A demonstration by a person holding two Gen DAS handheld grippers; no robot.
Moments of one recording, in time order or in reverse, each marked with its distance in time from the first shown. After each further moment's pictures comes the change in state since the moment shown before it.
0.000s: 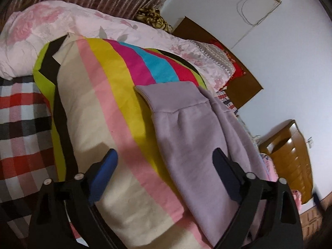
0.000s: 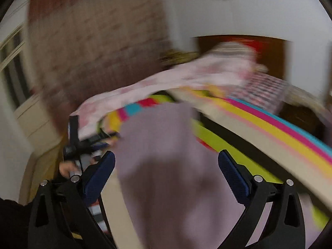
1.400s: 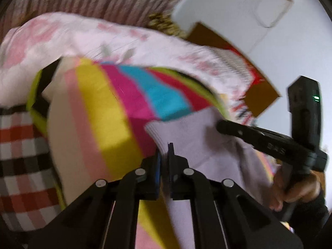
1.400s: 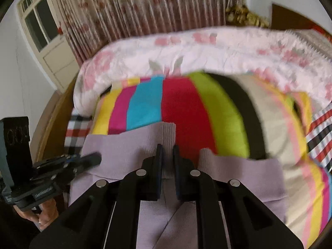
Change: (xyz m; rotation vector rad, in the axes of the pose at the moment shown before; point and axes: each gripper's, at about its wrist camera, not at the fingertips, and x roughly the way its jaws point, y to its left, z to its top) left arm 0.052 0.000 0.074 -0.020 -0.009 0.144; right arm 0.313 0.002 0.115 -0.237 0.422 0.131
